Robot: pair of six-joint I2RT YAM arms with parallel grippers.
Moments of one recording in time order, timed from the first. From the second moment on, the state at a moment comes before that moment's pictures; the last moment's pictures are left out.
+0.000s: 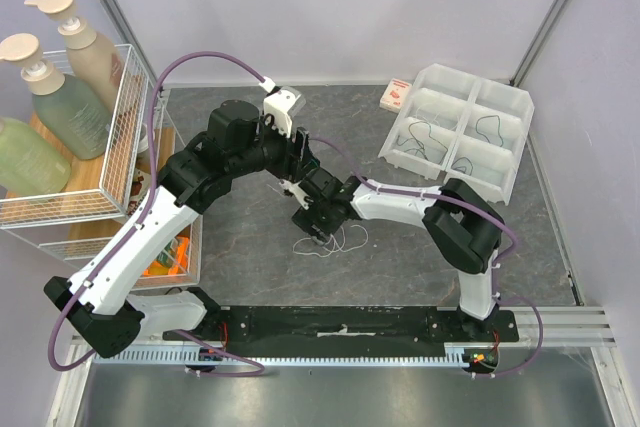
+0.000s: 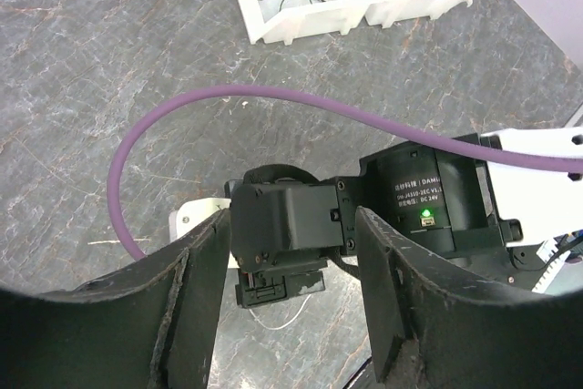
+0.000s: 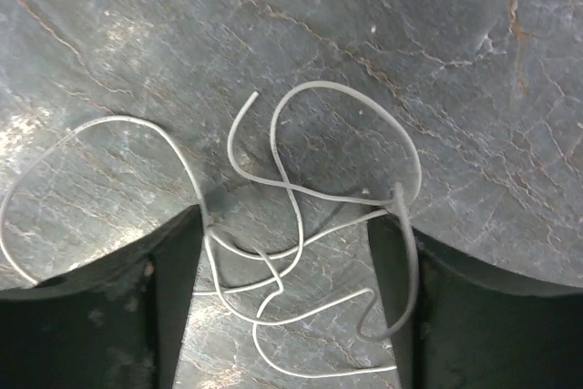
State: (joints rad) left arm -0.67 1.20 1.42 -0.67 0.16 -0.12; right arm 0.92 1.93 1.28 -0.45 -0.07 -0.01
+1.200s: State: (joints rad) left arm -0.67 1.05 1.40 -0.57 -0.07 -0.08; right arm 0.31 1.59 1.36 -0.13 0.16 0.26
